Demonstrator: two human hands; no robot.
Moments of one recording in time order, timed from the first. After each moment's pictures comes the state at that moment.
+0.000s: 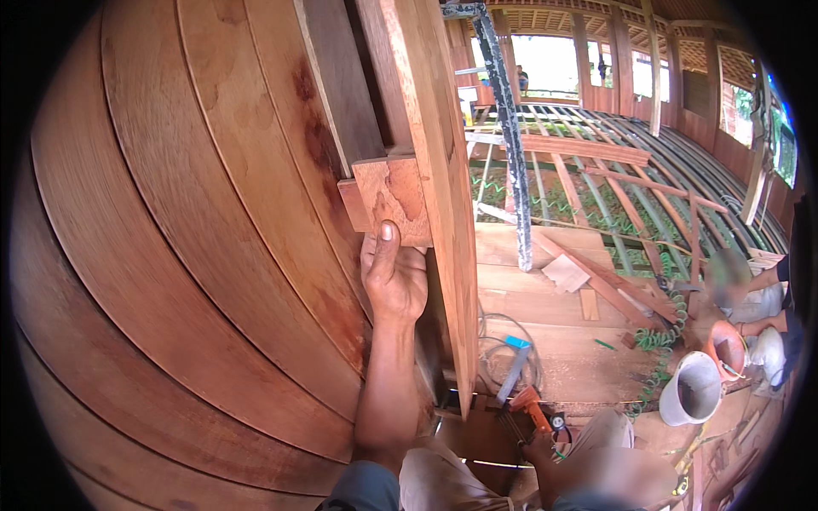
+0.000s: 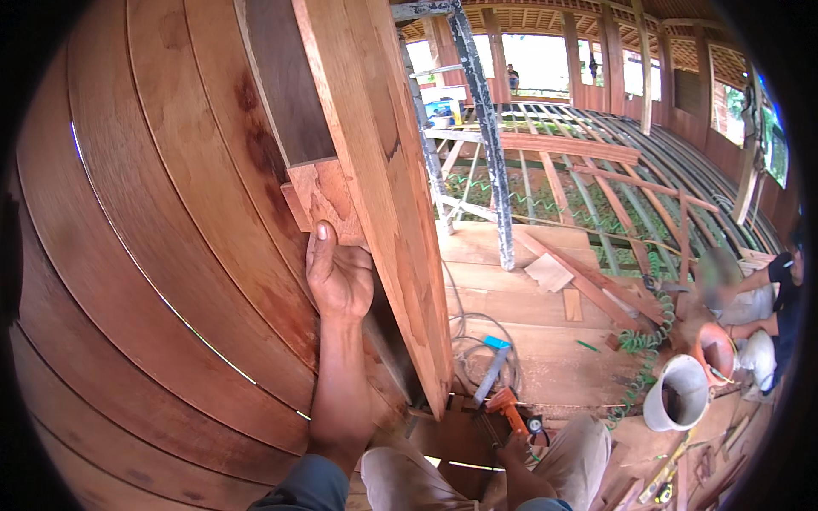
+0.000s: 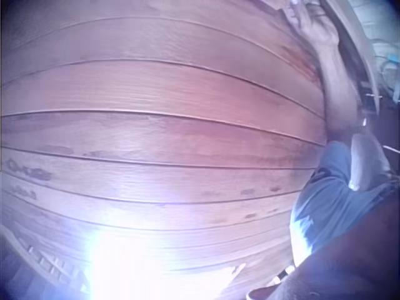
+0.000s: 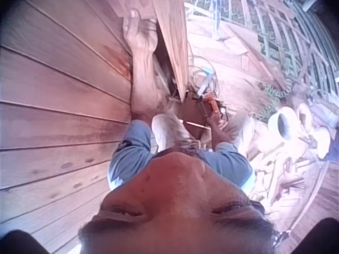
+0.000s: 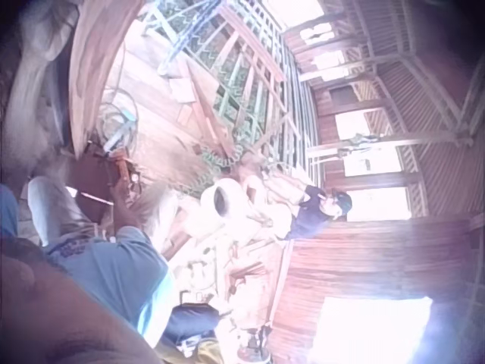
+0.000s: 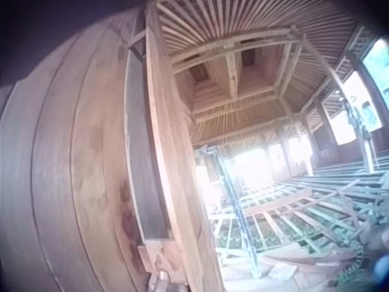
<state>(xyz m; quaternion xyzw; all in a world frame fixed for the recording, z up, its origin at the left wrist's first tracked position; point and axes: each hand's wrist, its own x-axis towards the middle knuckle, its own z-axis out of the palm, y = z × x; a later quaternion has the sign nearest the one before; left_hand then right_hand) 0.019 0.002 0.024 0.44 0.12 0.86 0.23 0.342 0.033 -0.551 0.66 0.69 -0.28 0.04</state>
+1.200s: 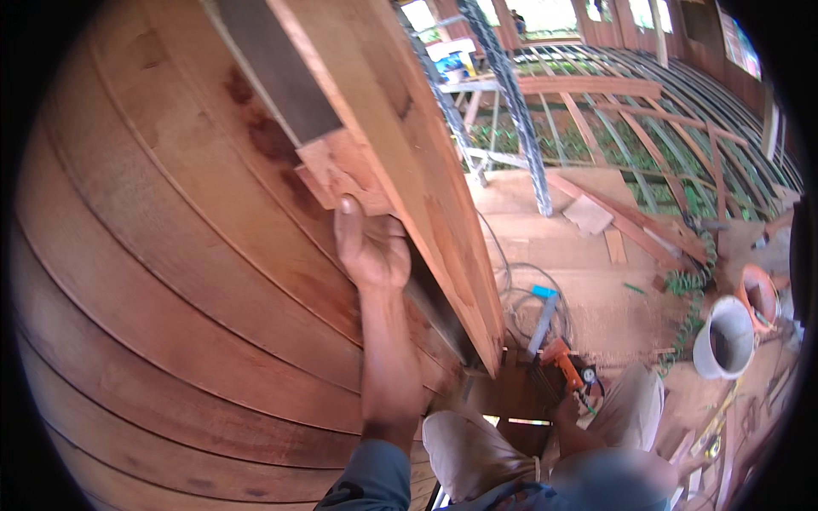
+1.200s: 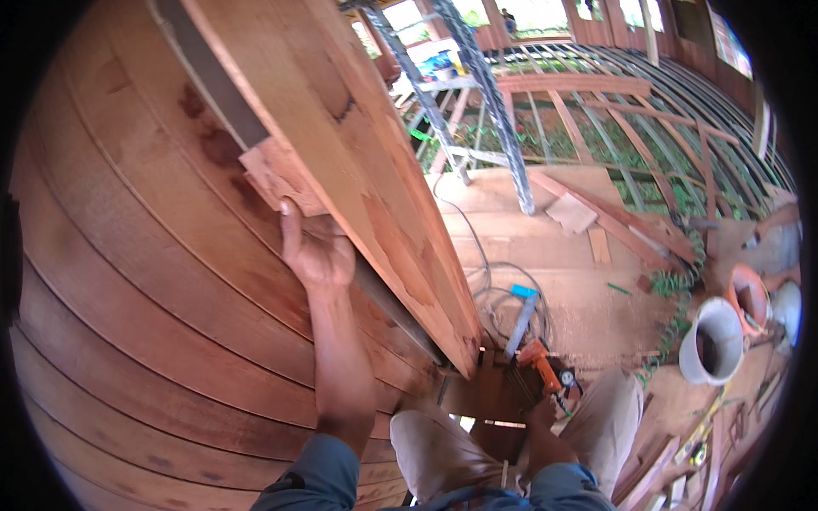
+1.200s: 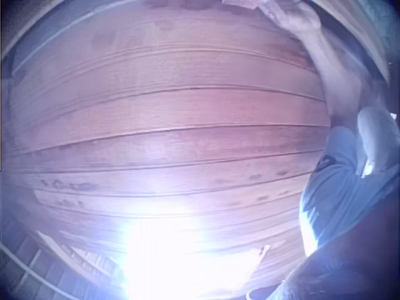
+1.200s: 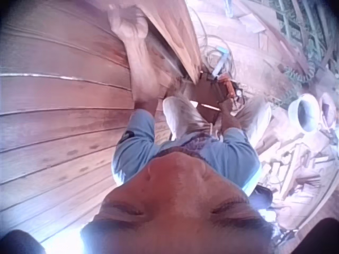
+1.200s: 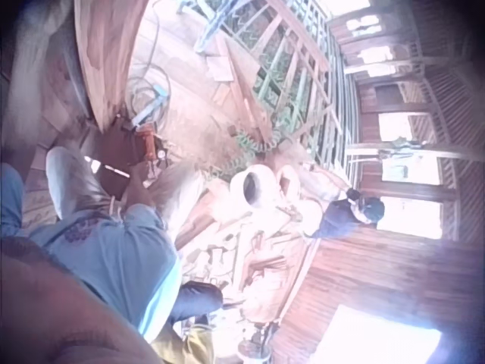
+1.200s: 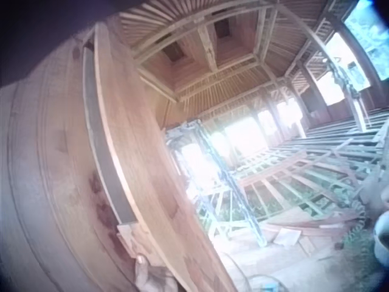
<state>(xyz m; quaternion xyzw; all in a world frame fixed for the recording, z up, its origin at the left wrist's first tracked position) 0.014 0.005 0.020 0.45 0.14 0.85 0.22 0.336 0.019 -0.558 0.71 0.63 -0.31 0.01</state>
